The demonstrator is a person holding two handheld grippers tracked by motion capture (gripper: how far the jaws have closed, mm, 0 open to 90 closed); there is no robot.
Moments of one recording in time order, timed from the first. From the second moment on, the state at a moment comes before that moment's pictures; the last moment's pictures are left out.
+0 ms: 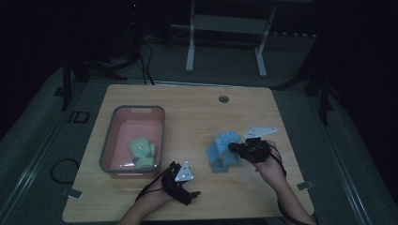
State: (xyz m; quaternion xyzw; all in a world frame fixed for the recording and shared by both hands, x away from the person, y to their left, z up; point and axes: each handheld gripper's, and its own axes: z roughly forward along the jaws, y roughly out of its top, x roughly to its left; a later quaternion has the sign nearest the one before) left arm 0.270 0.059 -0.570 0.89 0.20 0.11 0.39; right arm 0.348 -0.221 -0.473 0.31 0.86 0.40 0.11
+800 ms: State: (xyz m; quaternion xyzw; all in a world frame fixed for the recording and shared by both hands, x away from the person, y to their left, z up) left arm 0.269 0.059 -0.570 0.89 0.20 0.11 0.39; right arm 0.365 -0.195 -0.517 0.29 0.89 0.35 0.07
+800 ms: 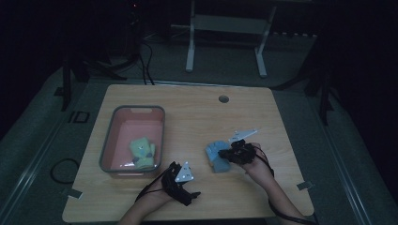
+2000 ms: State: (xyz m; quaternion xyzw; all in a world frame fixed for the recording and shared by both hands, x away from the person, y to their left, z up) left arm 0.266 0.046 -0.541 0.87 0.24 0.13 0.41; right arm 0.359 -0.226 -0.517 0.30 0.87 0.38 0.09
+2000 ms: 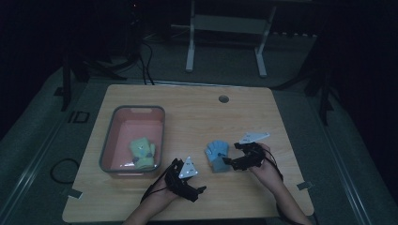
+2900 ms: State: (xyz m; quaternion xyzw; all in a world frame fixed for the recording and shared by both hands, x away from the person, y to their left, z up) left arm 0.289 -0.003 -0.532 0.90 0.15 0.13 0.40; right arm 0.368 -0.242 -0.505 0.33 0.85 0.41 0.06
